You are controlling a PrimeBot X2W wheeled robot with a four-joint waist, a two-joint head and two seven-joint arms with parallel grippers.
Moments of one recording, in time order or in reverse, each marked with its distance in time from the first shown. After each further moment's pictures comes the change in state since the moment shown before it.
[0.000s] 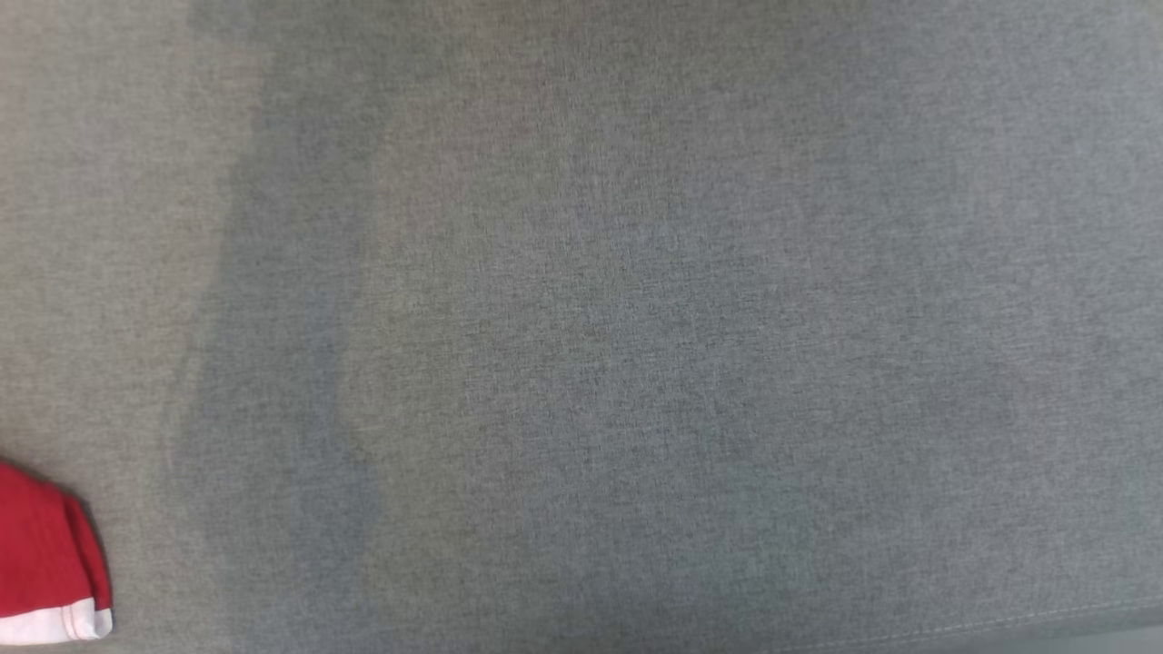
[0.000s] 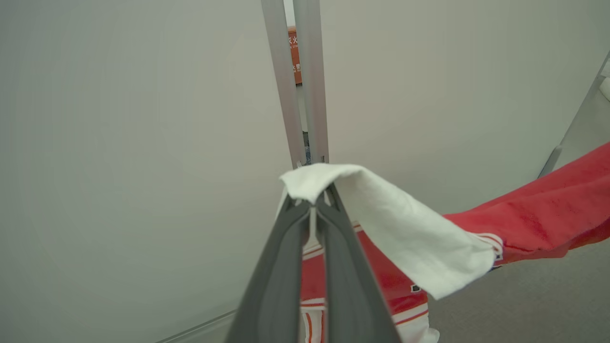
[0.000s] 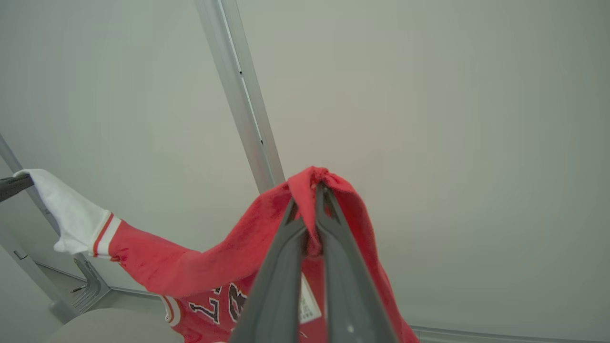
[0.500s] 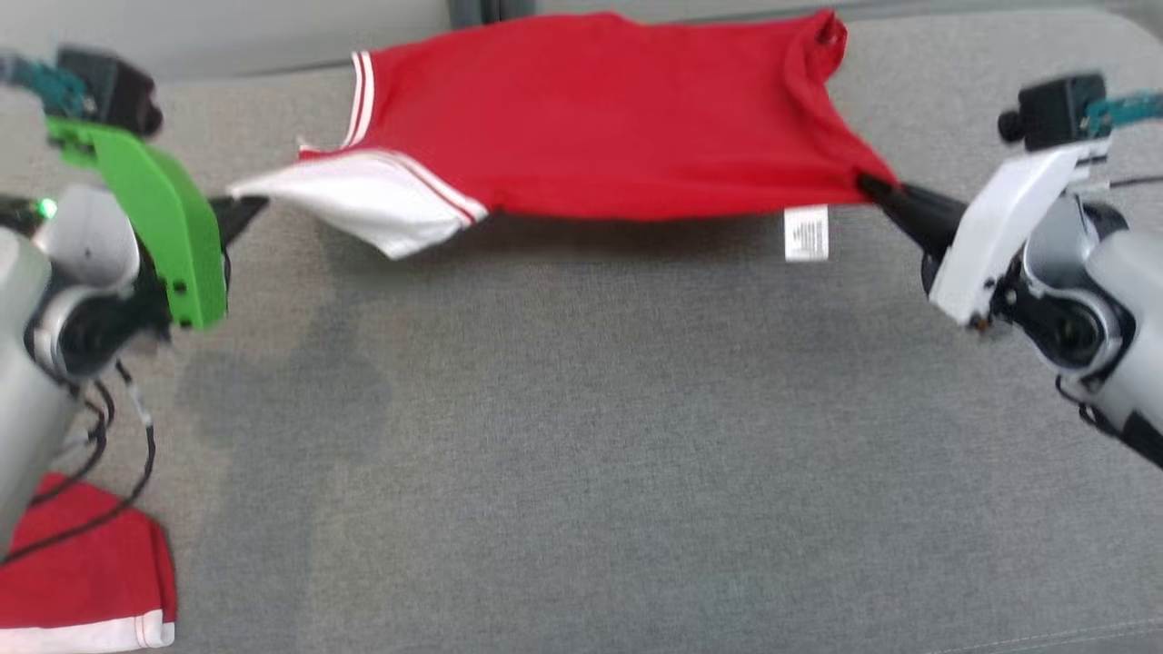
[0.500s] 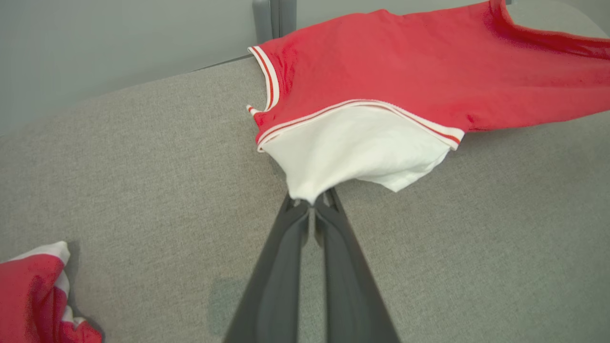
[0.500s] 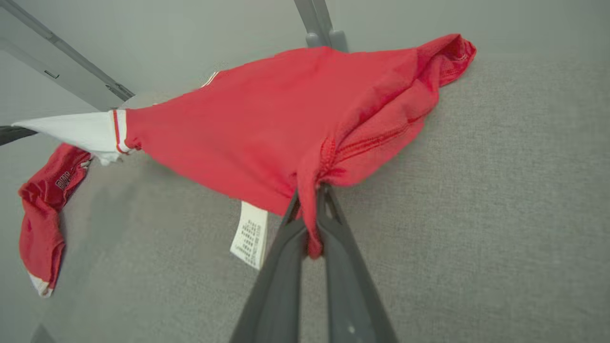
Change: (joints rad) left arm 0.740 0.304 -0.225 -0.365 -0.403 0.000 0.238; right arm 0.627 -0.153 0.311 -0.203 0.268 0.000 0.144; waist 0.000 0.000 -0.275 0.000
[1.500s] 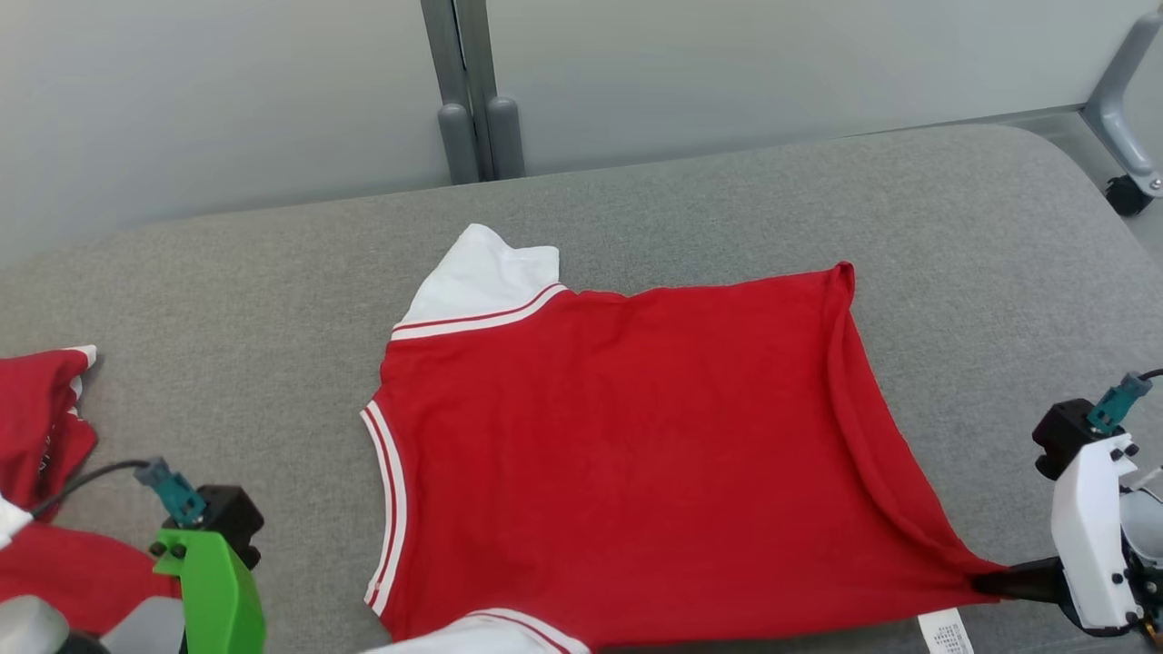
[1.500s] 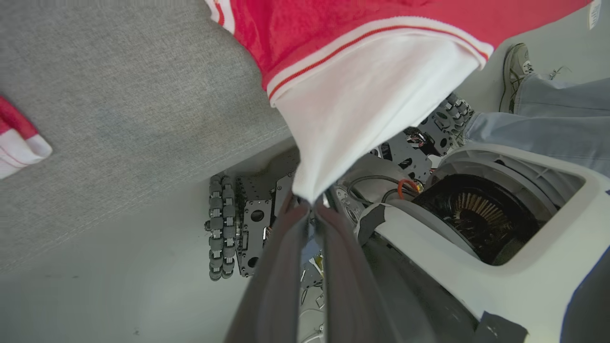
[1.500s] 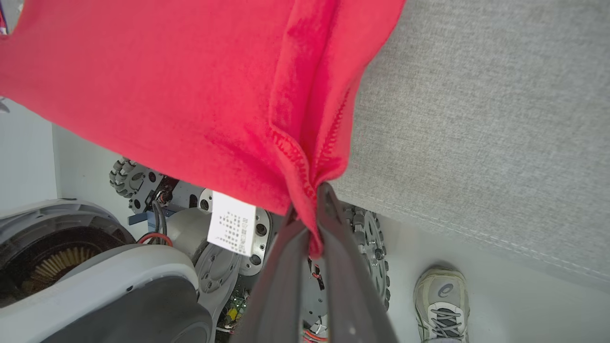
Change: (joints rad) left arm 0.594 0.459 -0.097 -0.868 -0.424 0.332 0.326; right arm 0.353 -0.429 0.210 -0.402 0.152 0.000 0.457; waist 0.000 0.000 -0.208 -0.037
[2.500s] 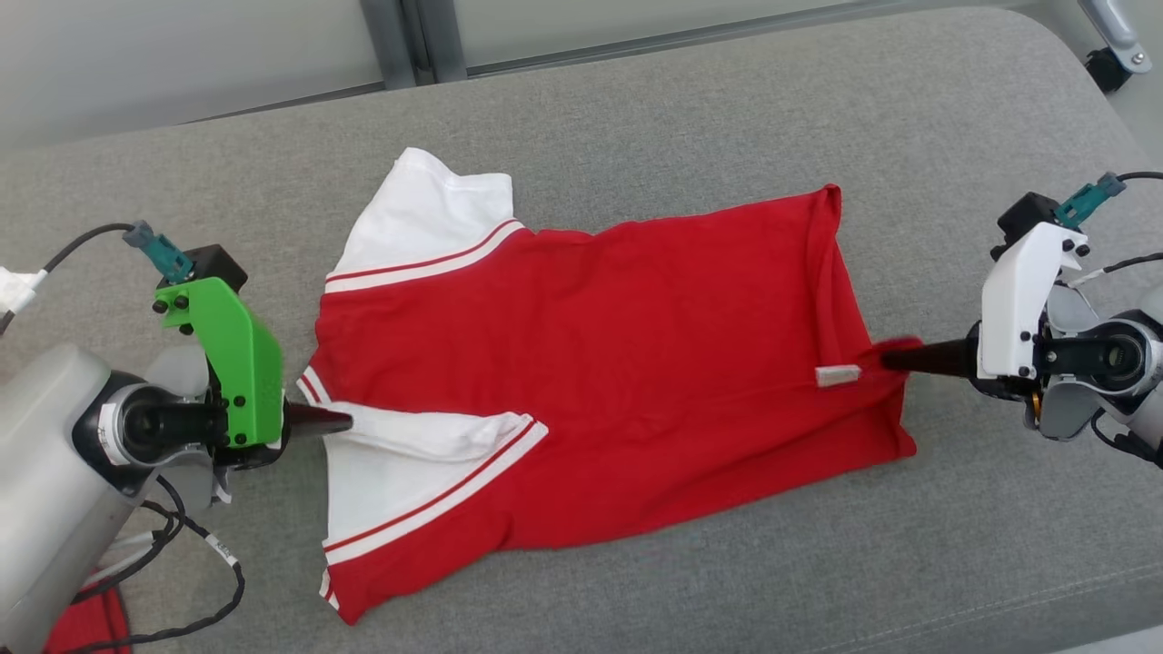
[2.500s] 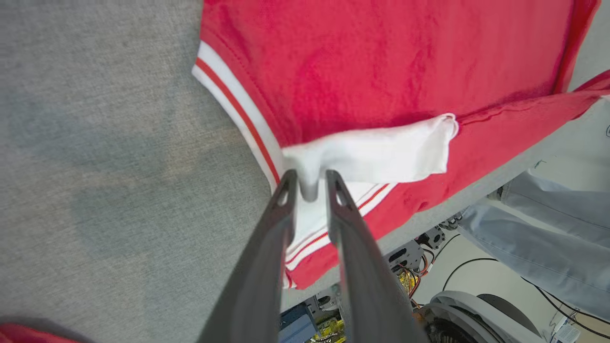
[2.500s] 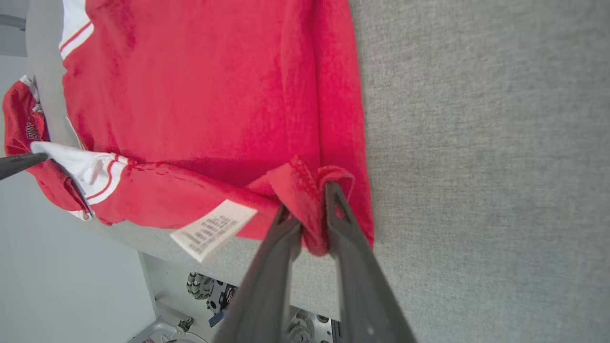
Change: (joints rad) left arm -0.401 -0.424 0.043 0.729 0.076 -0.105 0.085; right arm -0.325 0.382 -0.079 0.544 0.197 0.000 0.097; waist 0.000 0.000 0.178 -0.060
